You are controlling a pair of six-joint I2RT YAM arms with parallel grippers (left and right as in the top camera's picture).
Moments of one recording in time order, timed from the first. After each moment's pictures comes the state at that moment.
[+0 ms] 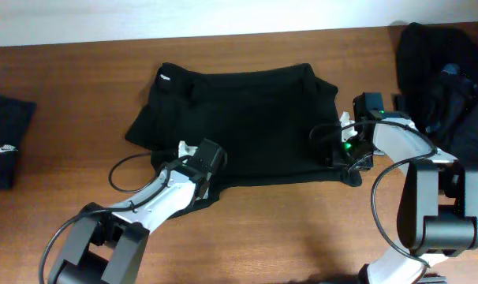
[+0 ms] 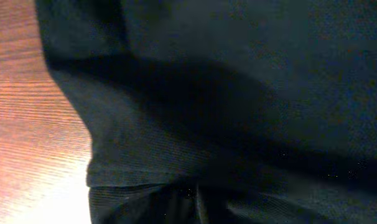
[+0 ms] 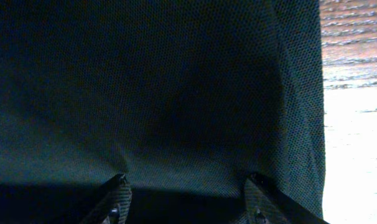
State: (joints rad) left arm -0.52 1.71 0.86 -0.56 -0.45 -0.44; right arm -0.09 1.85 1.11 -0.79 -0.20 0.03
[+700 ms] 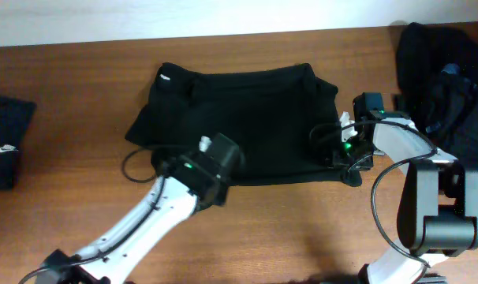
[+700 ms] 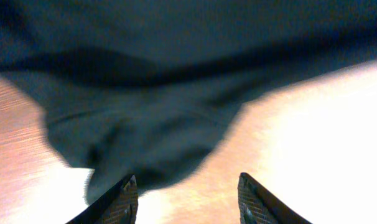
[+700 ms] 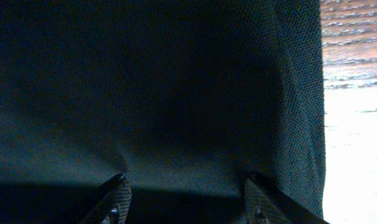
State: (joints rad) left arm -0.68 1.51 1.05 -0.89 -0.17 -0.36; right arm -0.09 1.85 1.11 -0.79 -0.20 0.02
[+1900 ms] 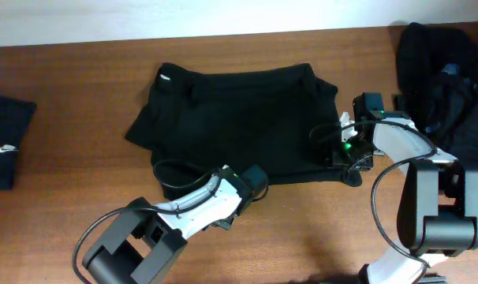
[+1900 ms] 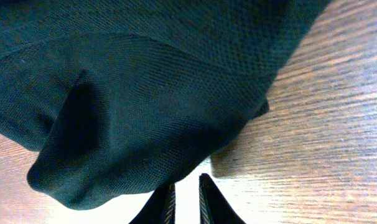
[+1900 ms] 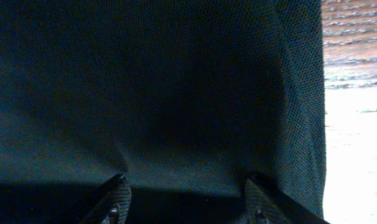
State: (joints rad) left arm -0.83 1.83 1.02 -0.96 -0.39 -0.44; right arm -0.09 1.85 1.11 -0.80 -0.20 0.02
